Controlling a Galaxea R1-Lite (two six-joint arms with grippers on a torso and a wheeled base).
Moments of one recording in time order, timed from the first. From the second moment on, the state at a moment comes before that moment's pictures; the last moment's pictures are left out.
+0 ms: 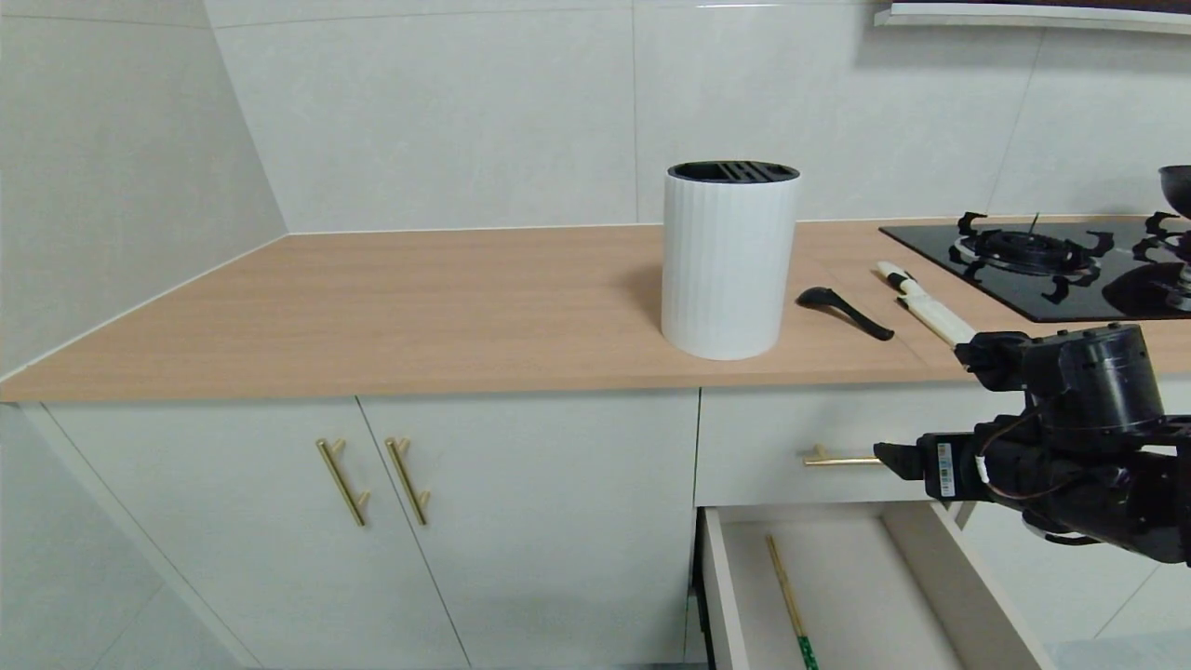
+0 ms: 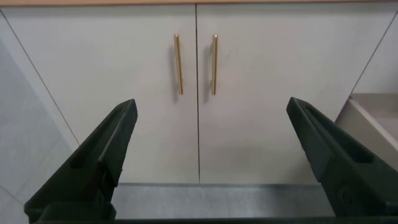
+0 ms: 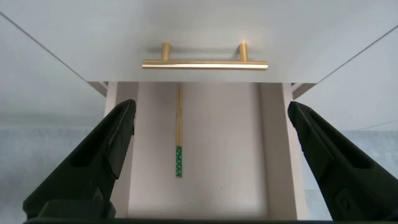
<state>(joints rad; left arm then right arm) 0.00 0.00 0.00 0.00 0.03 0.00 0.38 1.59 -0.69 -0.32 -0.33 0.19</state>
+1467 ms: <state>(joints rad) 0.00 0.00 0.00 0.00 0.03 0.00 0.33 1.59 -0.70 -0.38 -0.24 0.11</state>
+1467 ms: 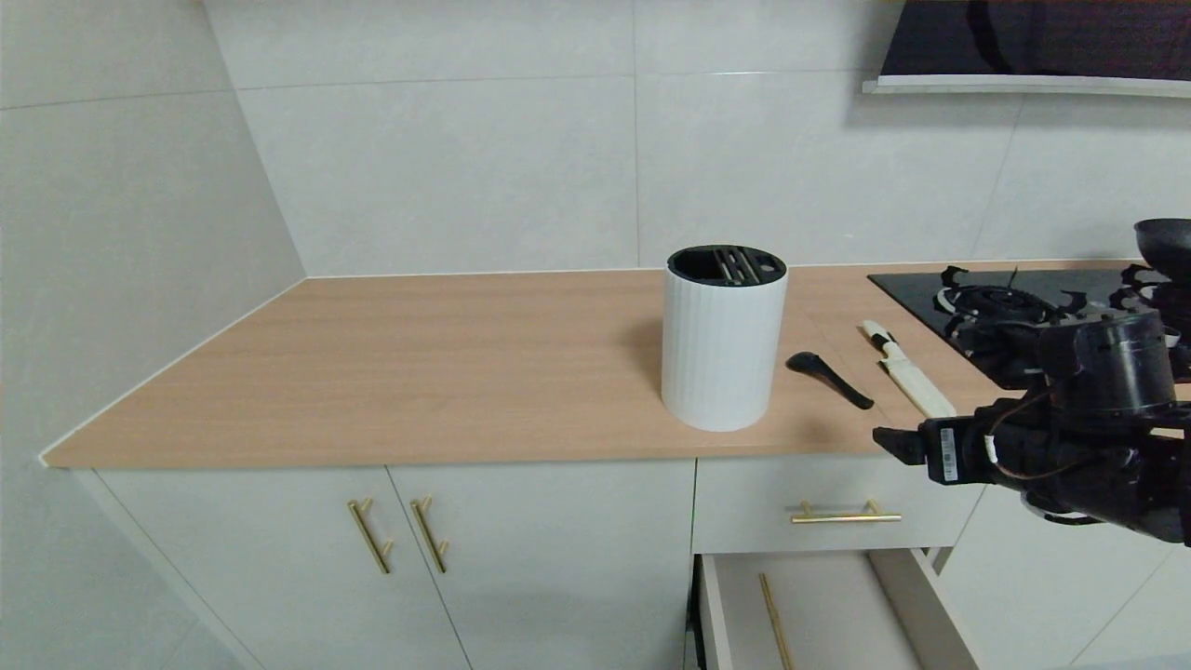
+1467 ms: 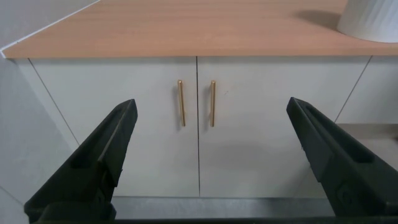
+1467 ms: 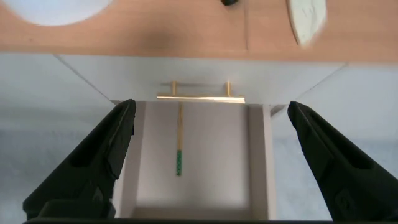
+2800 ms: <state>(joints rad) 0.00 0.00 0.00 0.00 0.03 0.00 0.11 2.09 -1.08 -0.62 0.24 -0.08</state>
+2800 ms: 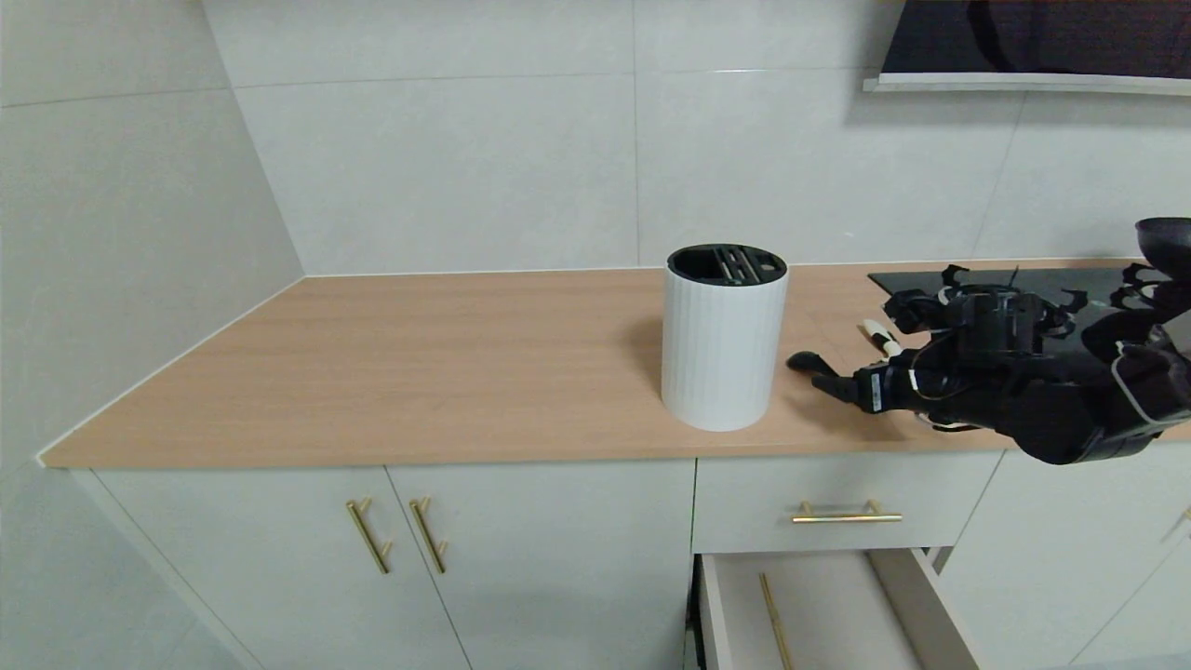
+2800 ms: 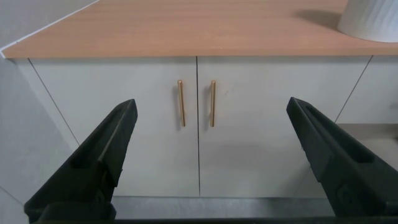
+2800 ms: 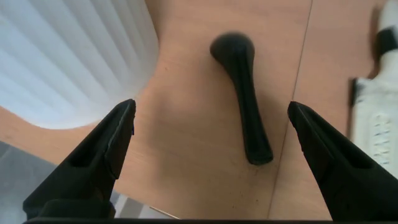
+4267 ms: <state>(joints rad) 0.00 0.00 0.00 0.00 0.03 0.00 0.08 2.25 -1.16 -0.67 0.22 -0.09</state>
